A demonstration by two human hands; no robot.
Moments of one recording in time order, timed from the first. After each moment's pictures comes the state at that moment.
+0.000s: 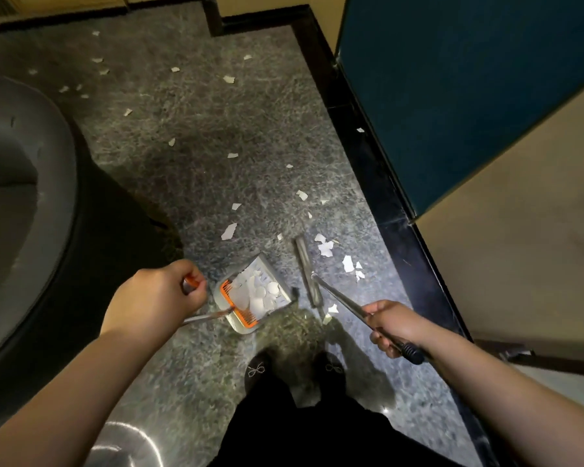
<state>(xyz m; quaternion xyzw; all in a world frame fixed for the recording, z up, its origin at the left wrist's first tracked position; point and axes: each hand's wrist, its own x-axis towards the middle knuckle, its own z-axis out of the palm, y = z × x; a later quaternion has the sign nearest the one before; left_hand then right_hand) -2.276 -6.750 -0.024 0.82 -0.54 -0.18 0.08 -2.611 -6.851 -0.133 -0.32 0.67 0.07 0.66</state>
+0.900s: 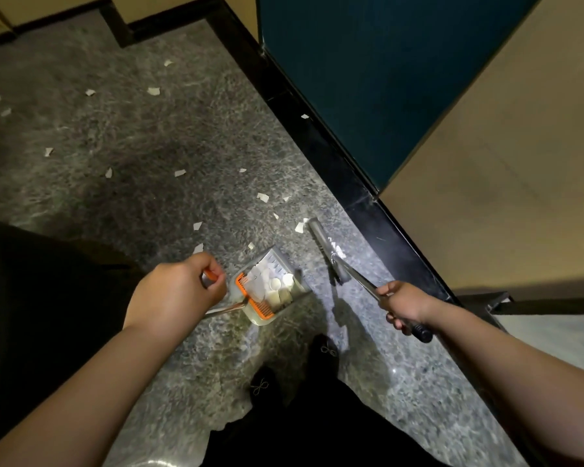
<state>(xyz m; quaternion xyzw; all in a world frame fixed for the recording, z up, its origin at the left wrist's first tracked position) -2.301 -6.863 -0.051 0.74 -0.64 -0.20 0.06 -2.660 -6.890 -0.158 -0.30 0.74 0.03 0.60</state>
